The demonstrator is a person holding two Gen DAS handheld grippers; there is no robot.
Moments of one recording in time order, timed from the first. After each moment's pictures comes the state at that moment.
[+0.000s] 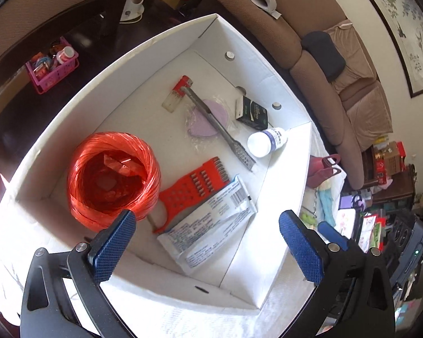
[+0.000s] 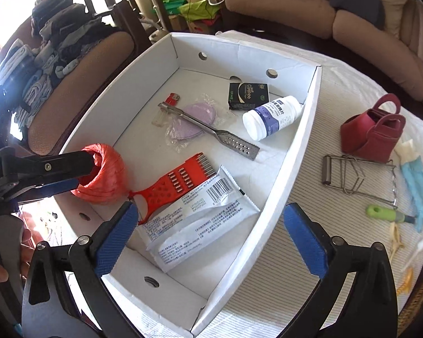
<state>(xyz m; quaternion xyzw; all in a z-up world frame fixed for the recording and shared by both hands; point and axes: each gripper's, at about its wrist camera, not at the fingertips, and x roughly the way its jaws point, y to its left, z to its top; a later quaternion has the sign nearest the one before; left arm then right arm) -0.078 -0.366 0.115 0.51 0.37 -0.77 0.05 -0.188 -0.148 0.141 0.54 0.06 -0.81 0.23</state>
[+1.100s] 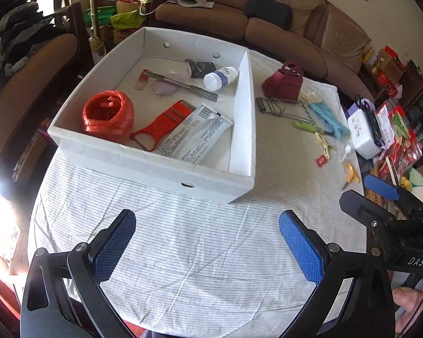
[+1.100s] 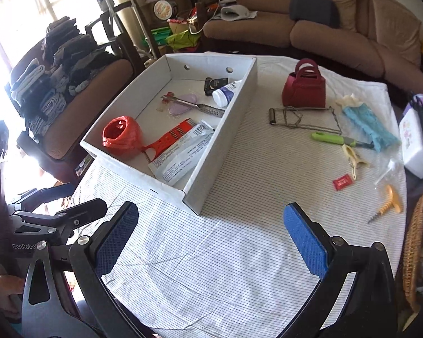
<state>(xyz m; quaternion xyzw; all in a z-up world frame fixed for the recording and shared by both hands) 0.065 -0.206 0.169 0.50 0.13 -0.86 0.02 -0.008 -0.028 0.193 0.49 0.00 -0.85 0.19</state>
